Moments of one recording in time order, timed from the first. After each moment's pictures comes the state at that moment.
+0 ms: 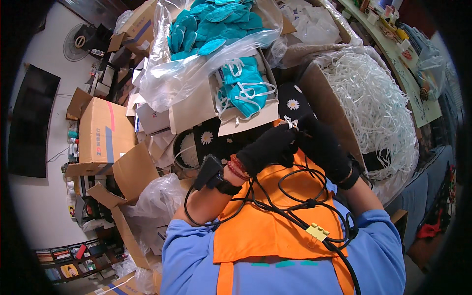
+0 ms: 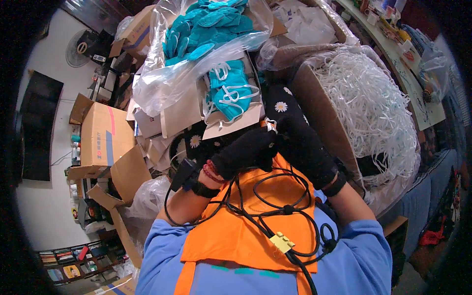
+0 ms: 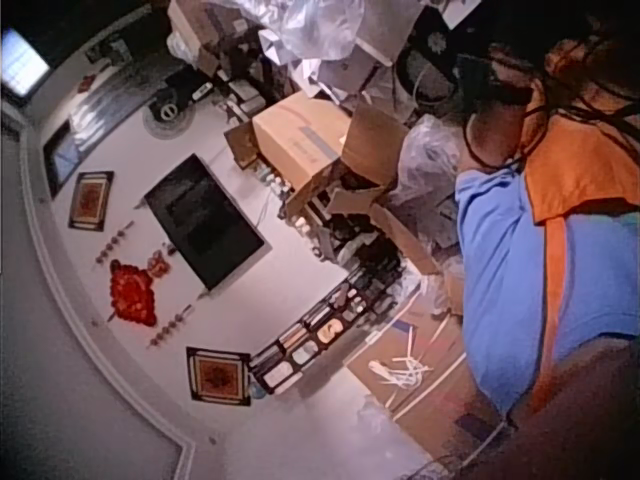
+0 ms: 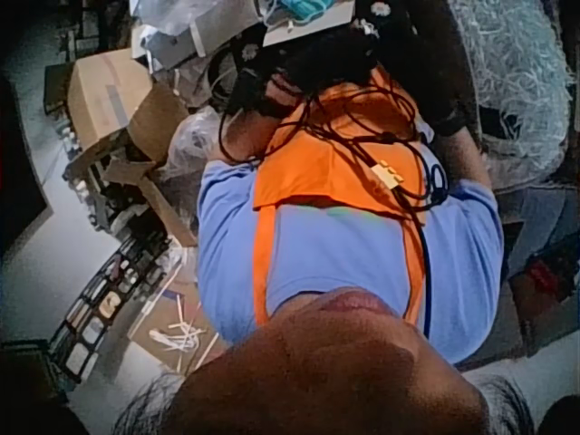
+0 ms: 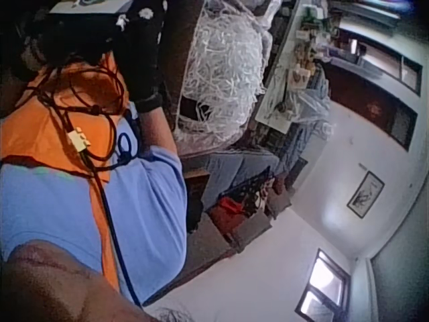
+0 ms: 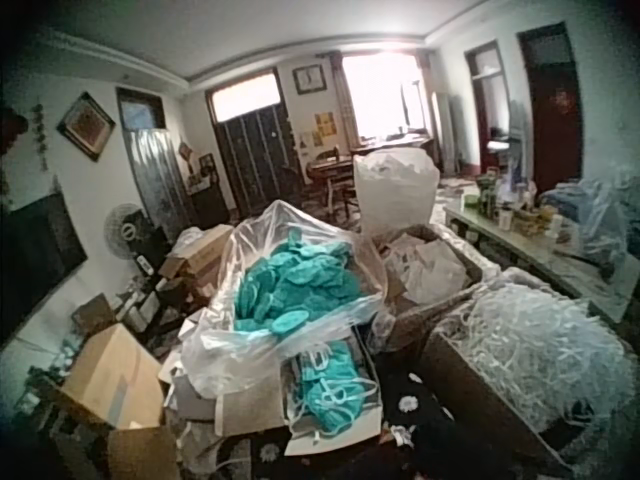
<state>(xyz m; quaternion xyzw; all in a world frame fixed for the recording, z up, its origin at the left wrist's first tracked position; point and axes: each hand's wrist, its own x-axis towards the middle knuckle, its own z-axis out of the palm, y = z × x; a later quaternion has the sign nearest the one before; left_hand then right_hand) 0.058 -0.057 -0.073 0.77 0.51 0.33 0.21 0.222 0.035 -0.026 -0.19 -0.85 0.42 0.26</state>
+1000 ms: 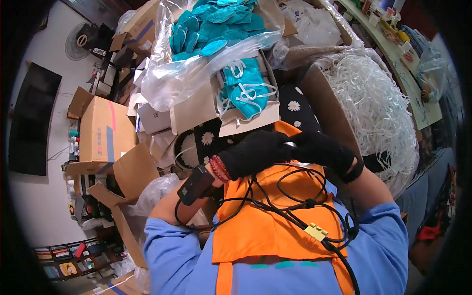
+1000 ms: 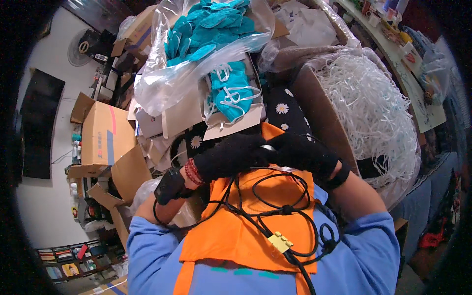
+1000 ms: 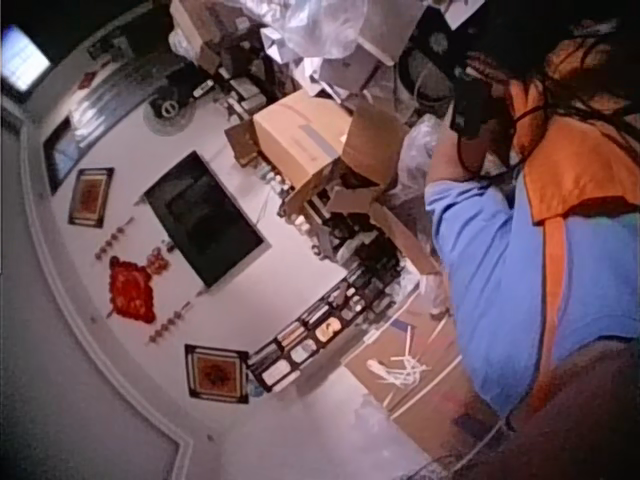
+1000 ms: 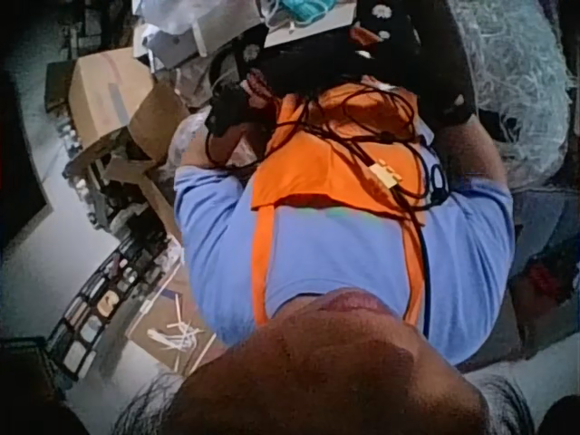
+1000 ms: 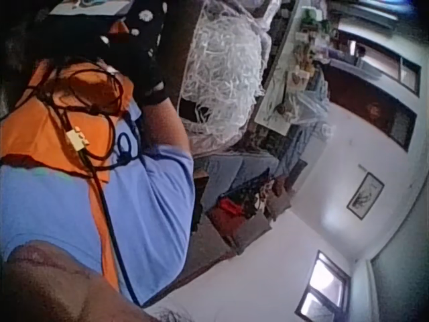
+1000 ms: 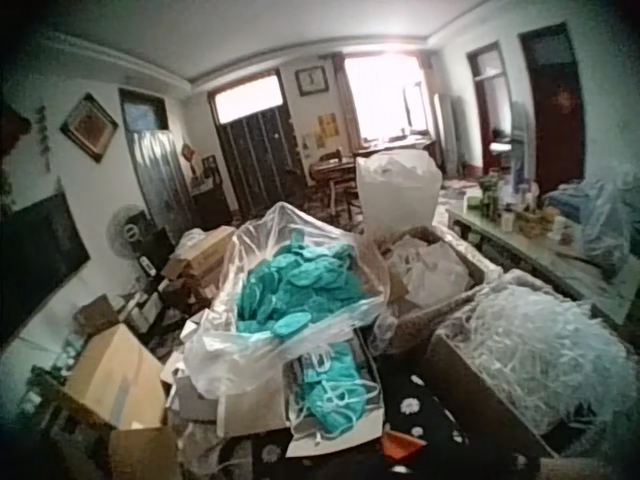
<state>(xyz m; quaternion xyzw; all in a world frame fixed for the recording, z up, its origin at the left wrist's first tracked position) 0.048 -0.078 -0.013 0.72 0.58 0.25 0.29 0.218 0.050 -0.027 -0.11 -0.82 0.56 -0.06</state>
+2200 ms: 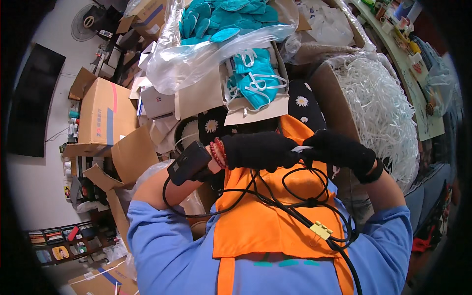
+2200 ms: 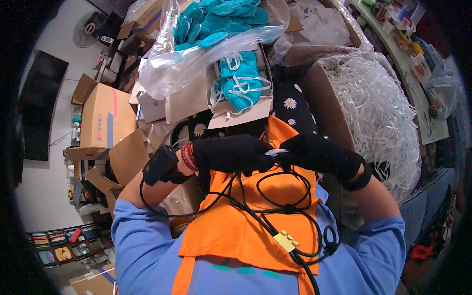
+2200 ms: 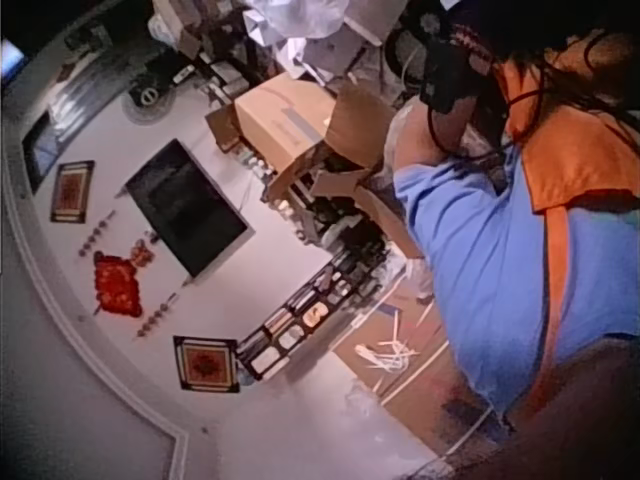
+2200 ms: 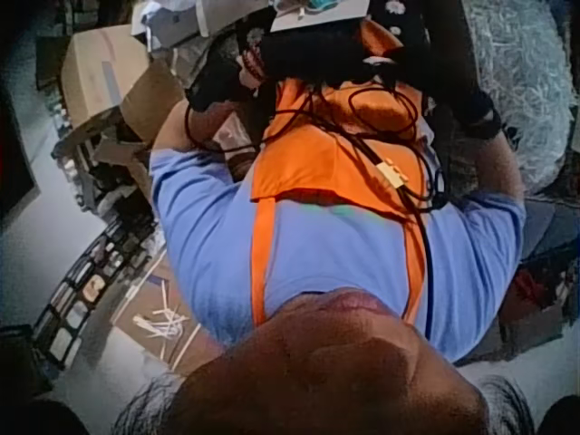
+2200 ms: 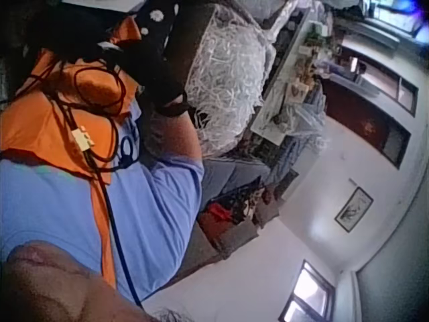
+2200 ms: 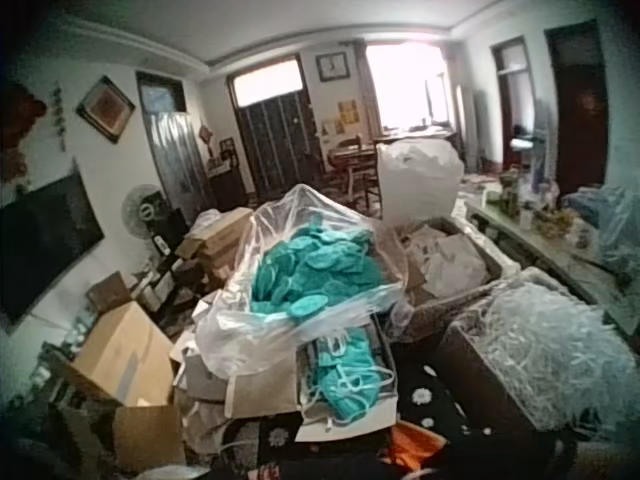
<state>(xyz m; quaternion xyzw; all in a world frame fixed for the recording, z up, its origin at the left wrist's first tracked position) 0.045 -0.083 0.011 0.54 0.52 0.19 0.63 0.218 0.054 0.033 -0.11 -0.82 0.51 -0.22</state>
